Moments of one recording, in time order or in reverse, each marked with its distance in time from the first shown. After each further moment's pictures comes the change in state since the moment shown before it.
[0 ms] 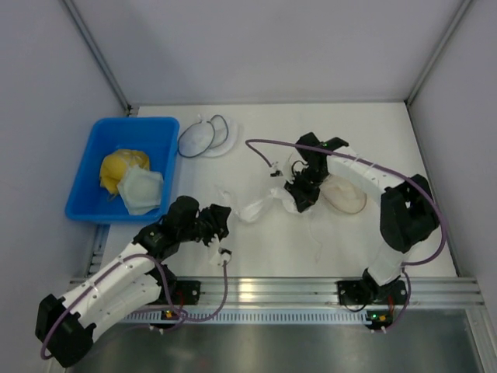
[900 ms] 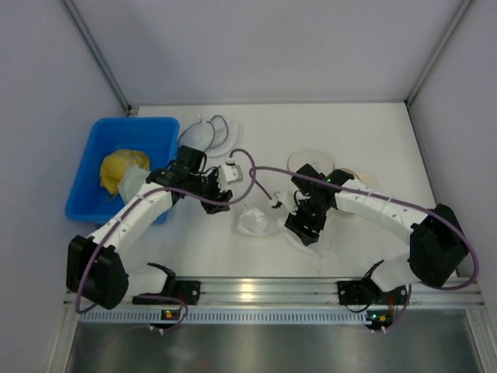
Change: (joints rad) left arm 0.209 0.500 0.488 -0.317 0.212 -1.100; right arm 0.216 -0.274 -0.331 0.064 0.179 0.215
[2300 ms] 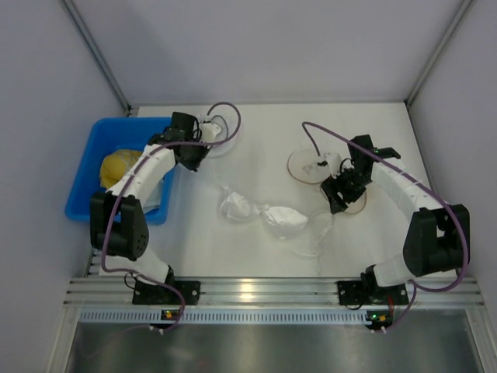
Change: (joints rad) left arm 0.203 0.420 0.347 0.016 -0.476 -0.256; right arm -0.562 0.022 0.064 0.007 -0.023 -0.121
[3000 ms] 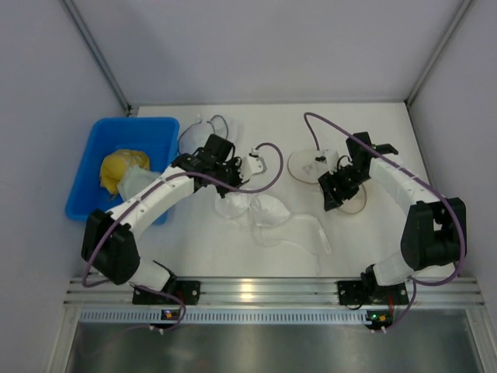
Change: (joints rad) left arm -0.344 -0.258 -0.116 -0.022 0.179 0.197; right arm -0.001 0.048 0.036 -0.002 -0.134 0.056
